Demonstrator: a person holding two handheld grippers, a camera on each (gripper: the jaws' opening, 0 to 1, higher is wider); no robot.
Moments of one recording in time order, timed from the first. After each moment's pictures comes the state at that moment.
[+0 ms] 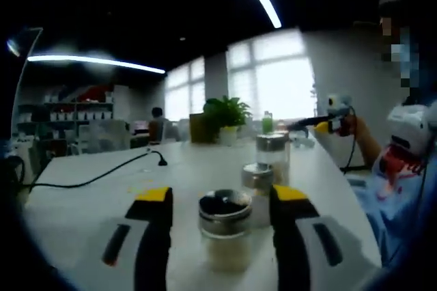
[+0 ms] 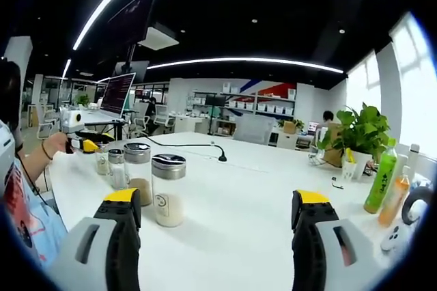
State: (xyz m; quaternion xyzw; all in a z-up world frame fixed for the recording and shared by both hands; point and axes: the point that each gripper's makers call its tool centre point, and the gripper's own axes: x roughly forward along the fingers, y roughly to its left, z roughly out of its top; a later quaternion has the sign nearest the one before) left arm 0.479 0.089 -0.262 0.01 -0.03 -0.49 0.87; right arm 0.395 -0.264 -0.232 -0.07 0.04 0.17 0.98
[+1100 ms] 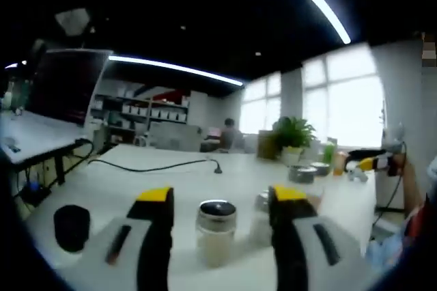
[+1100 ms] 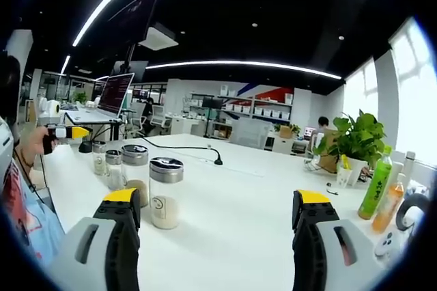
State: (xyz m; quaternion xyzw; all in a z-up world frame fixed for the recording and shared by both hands) left arm 0.449 0.108 -0.242 -0.07 -0.03 -0.25 0.96; right arm 0.393 -0.264 -0.225 -0.09 0.02 0.16 0.98
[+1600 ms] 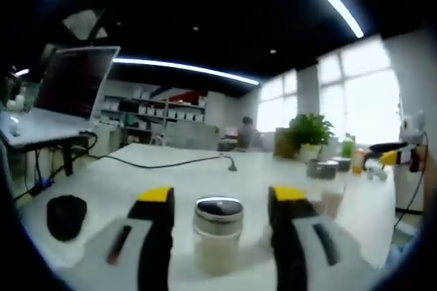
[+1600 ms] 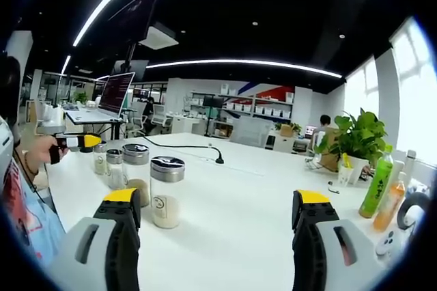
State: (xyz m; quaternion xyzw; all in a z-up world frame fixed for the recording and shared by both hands) left arm 0.474 0.099 -0.261 -0.06 -0.03 -0.19 0.98; right arm 0.394 -0.263 -0.226 -0.09 0.03 0.16 0.98
